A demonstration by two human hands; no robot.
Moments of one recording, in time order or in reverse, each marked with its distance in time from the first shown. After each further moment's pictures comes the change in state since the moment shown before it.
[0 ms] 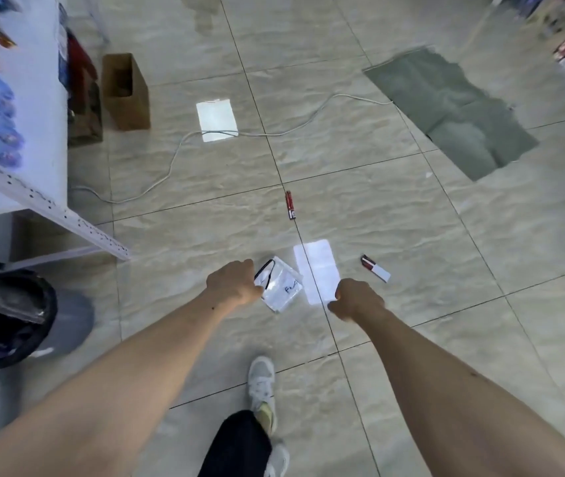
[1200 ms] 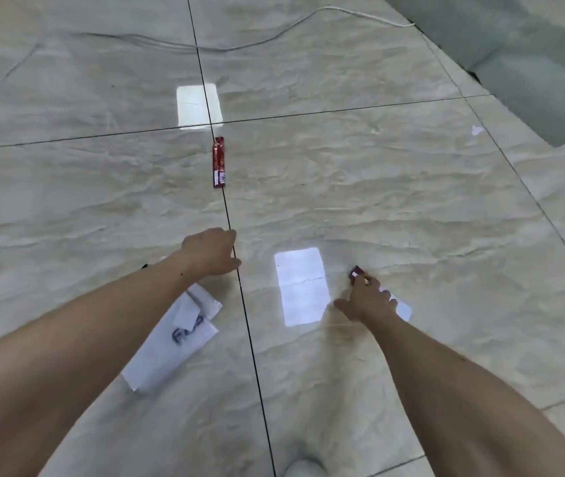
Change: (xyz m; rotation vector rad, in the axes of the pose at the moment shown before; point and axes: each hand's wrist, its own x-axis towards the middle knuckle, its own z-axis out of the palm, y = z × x) left_hand 0.522 0.130 0.313 0.157 0.120 0.103; right_hand 0.594 0.203 0.223 0.040 0.055 0.067
